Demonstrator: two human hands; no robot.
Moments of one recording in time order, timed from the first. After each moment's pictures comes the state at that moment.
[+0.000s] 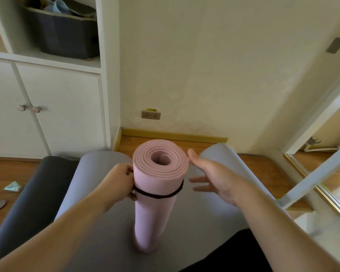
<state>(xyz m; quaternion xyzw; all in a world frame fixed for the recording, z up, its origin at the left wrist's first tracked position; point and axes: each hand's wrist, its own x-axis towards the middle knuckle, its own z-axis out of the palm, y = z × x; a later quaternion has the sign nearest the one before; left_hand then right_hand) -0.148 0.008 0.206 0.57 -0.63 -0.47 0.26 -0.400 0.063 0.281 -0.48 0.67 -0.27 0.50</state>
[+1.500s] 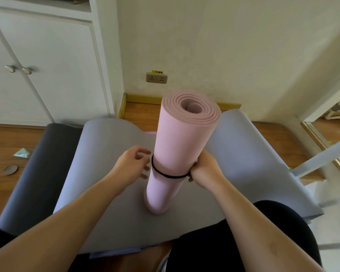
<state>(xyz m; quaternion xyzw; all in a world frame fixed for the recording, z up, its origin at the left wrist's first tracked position) -0.171 -0.002 0.124 0.59 -0.53 -0.53 0.28 -0.388 0.043 0.158 -0.51 0.76 -0.22 0.34</state>
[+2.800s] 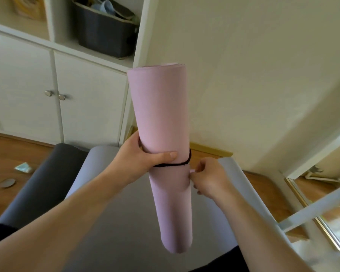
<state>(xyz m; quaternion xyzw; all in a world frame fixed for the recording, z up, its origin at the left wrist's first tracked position) -0.109 0.018 0.263 0.41 -0.55 -0.54 0.50 -0.328 0.034 0.270 -0.54 0.77 -0.25 0.25</state>
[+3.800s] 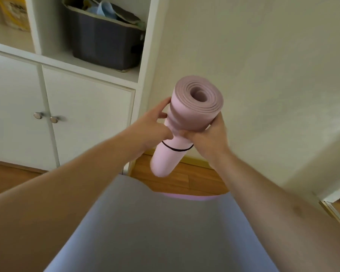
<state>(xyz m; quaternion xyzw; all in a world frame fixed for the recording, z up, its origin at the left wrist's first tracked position) -0.100 -0.213 0.294 0.44 -0.65 -0.46 0.42 -0.283 -0.204 0.299 -0.60 0.56 -0.54 0.19</state>
